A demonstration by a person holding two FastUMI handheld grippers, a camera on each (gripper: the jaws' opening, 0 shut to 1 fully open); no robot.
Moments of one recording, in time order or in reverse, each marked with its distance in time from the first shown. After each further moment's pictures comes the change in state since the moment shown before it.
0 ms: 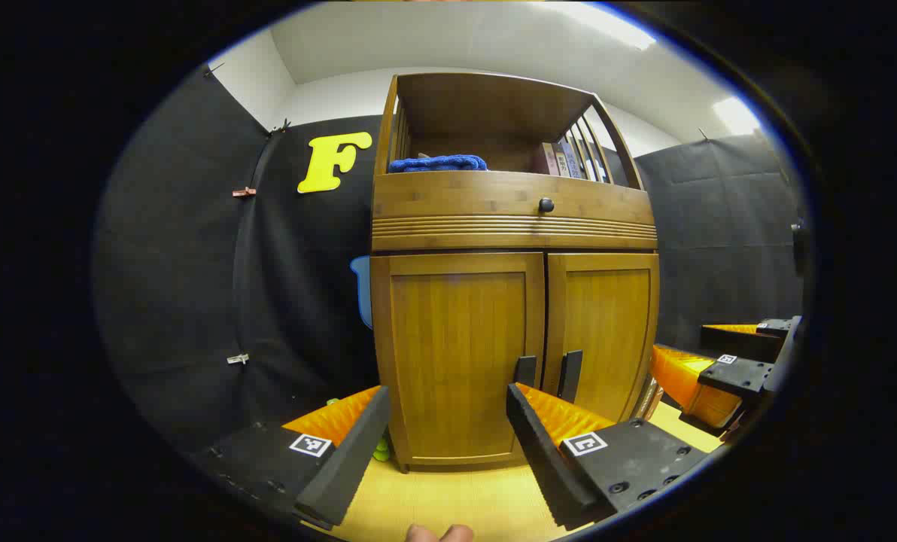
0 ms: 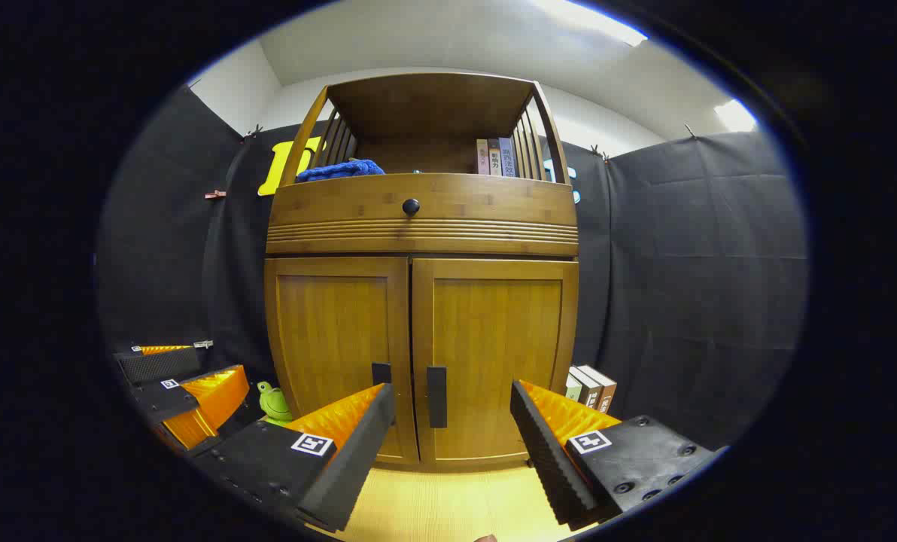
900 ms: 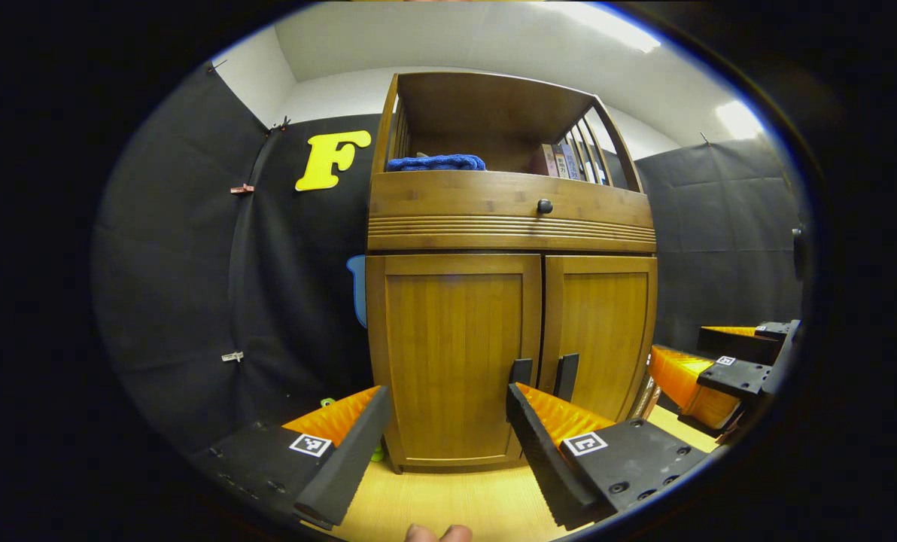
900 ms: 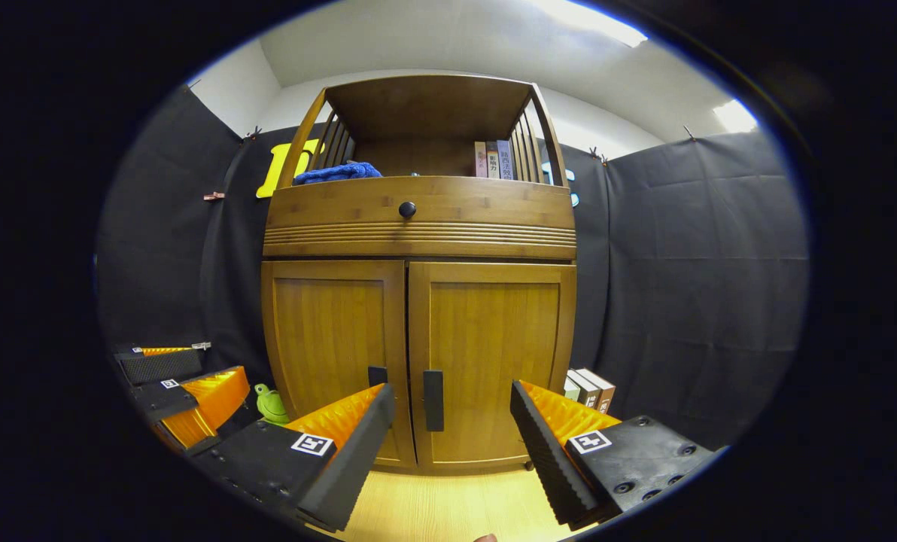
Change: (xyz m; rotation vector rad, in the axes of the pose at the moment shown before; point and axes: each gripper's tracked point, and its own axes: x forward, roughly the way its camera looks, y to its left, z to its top) left arm 0.005 -0.002 0.000 -0.016 -0.007 -0.009; right arm 0.001 0.000 0.001 -0.010 -0.009 -0.004
